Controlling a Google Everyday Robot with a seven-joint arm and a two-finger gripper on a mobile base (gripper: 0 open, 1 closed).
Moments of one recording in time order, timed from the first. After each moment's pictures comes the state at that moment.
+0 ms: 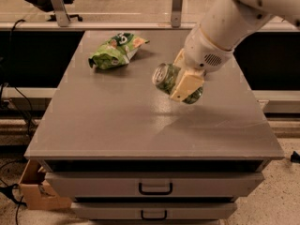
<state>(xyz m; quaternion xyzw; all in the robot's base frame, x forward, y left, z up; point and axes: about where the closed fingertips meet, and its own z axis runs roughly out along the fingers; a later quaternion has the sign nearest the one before) 0.515 -0.066 0.909 -0.70 0.68 0.09 0.20</state>
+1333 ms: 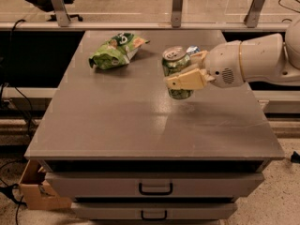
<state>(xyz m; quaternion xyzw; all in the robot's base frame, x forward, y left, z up) 0.536 -0.072 0.930 -0.47 0.71 0.27 0.45</state>
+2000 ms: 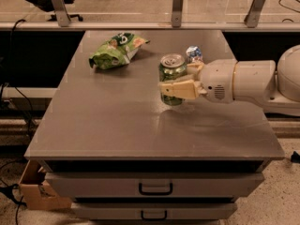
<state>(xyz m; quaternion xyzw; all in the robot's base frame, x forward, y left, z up) 0.533 -0.062 0.913 -0.42 0.70 0.30 0.50</state>
